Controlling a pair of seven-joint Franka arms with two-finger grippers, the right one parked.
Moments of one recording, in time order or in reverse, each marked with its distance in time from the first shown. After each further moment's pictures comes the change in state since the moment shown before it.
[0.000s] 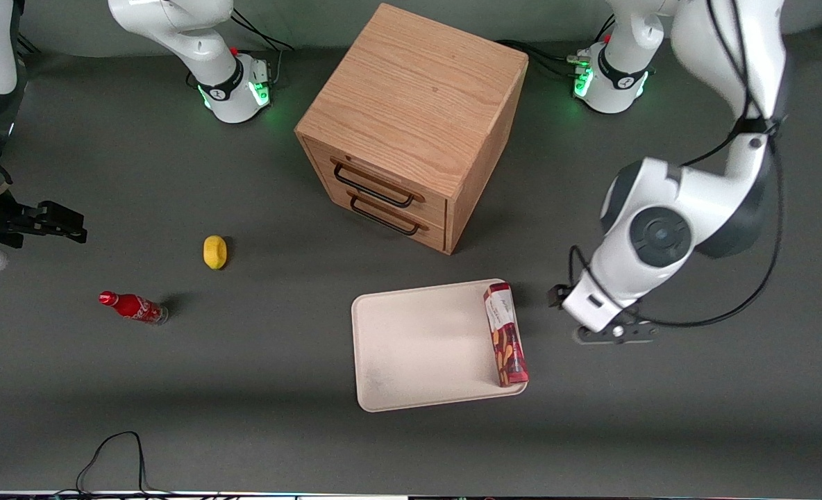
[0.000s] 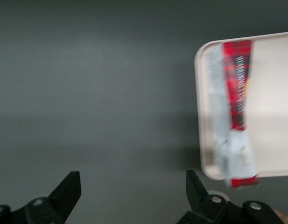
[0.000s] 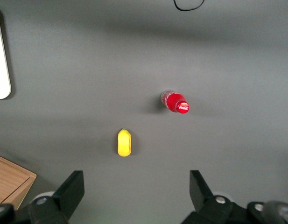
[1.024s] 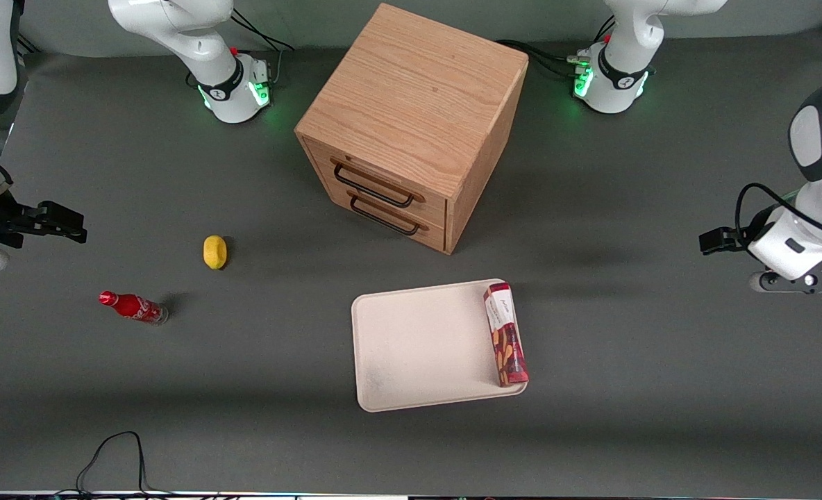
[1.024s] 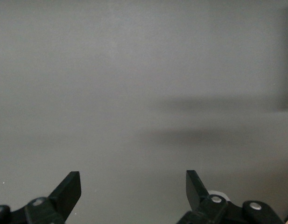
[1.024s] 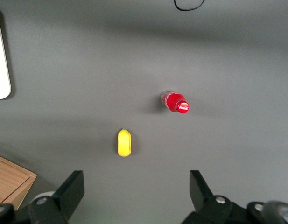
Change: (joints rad) arm 0.095 -0.240 0.252 -0.131 -0.049 -0.210 0.412
